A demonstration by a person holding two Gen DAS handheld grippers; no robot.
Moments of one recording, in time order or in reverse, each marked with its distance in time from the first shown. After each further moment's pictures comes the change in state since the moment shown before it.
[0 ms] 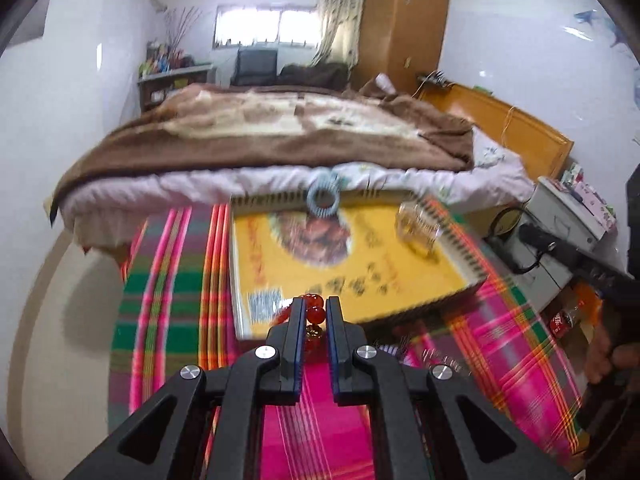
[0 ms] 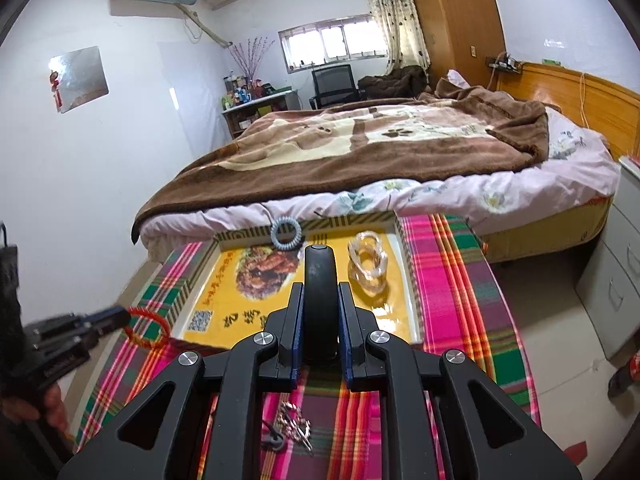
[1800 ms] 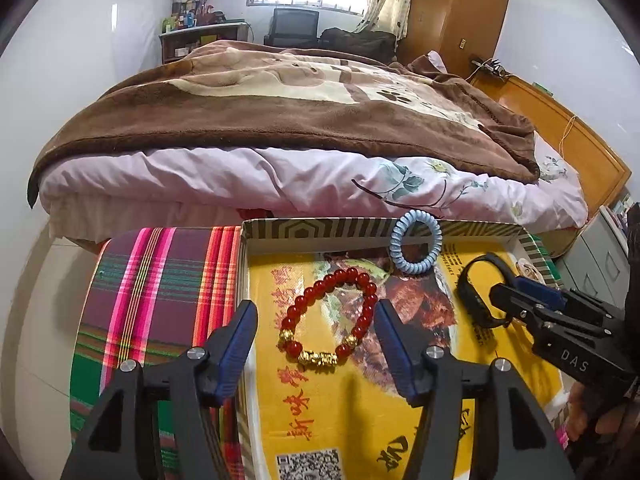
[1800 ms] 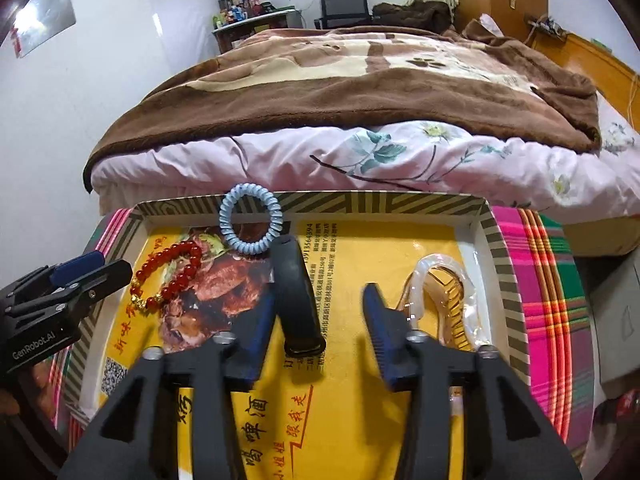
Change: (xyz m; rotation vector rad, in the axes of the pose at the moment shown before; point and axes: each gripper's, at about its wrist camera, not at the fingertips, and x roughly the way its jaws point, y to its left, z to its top) left arm 0.184 0.062 0.070 -0.130 0.146 0.077; right arm 0.212 0.006 0.035 -0.071 0.299 -0.033
